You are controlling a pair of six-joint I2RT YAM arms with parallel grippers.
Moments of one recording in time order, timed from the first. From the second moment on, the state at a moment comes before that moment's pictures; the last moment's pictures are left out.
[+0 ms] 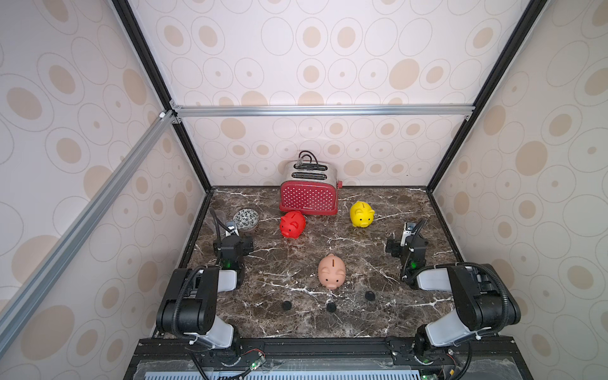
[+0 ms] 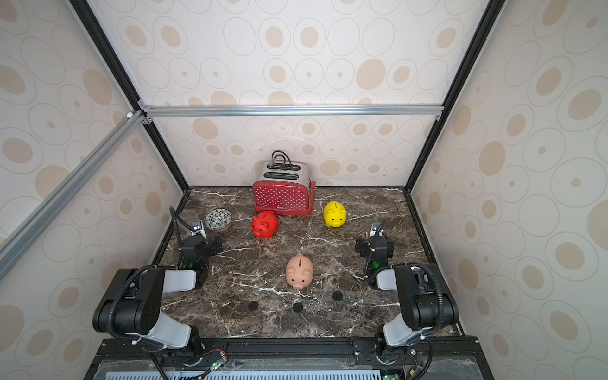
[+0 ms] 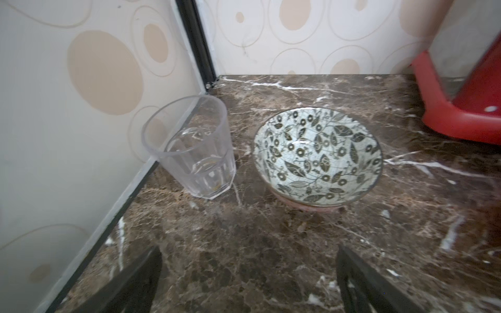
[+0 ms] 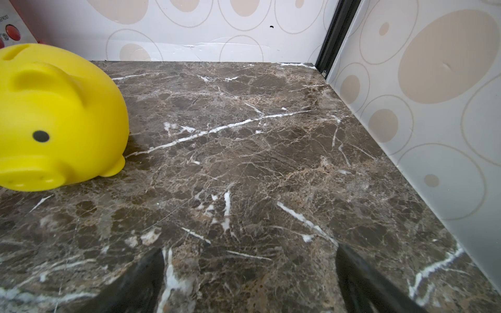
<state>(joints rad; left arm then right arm) -0.01 1.49 0.42 0.67 -0.37 0.02 0.08 1.55 0.41 0.73 0.29 0.02</state>
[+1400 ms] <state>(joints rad) -0.61 1.18 0.71 -0.25 0.37 -0.64 0.27 1.13 0.40 -0.02 -0.73 0.85</state>
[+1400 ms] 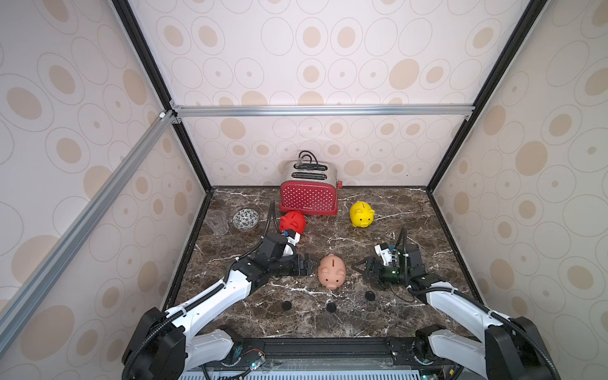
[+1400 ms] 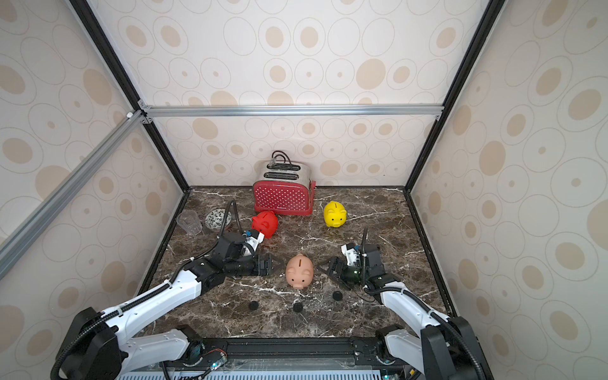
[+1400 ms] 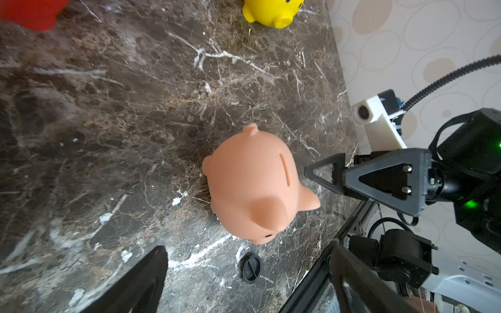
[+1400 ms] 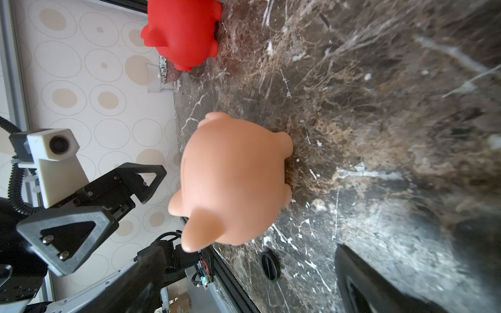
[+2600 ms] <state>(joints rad) -0.69 1.53 0.85 -0.10 0.44 -0.69 0.35 1.63 0.33 0.84 -0.82 1.15</state>
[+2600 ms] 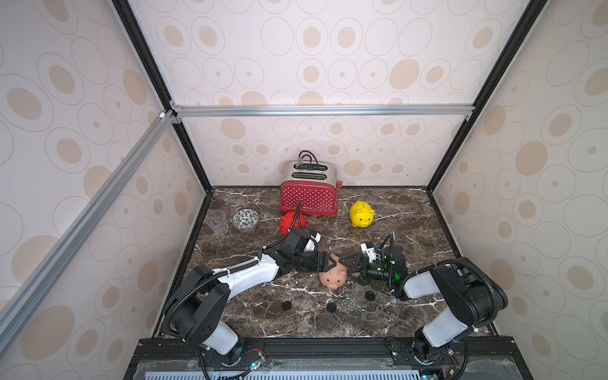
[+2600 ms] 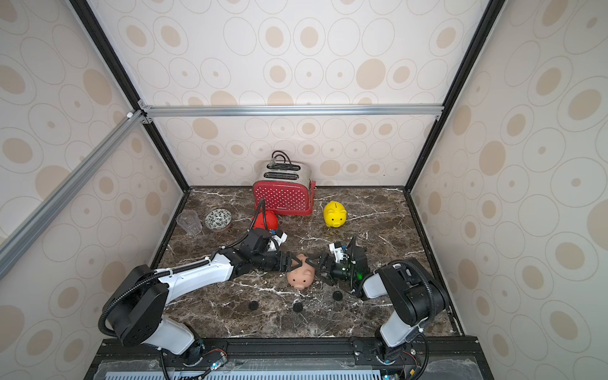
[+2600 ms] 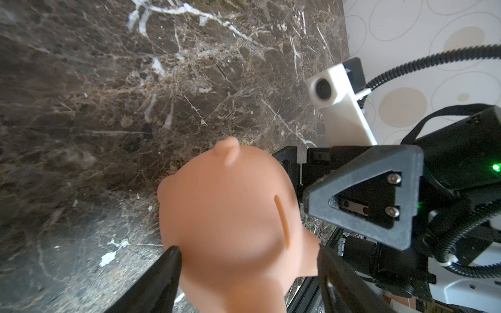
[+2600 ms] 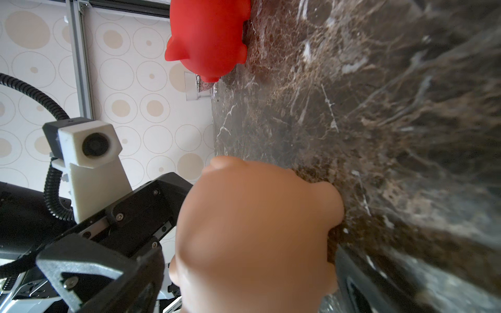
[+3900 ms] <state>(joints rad) -0.69 1.56 0.81 -0.05 0.46 -0.70 0.39 1.80 0.33 1.13 -0.83 1.27</state>
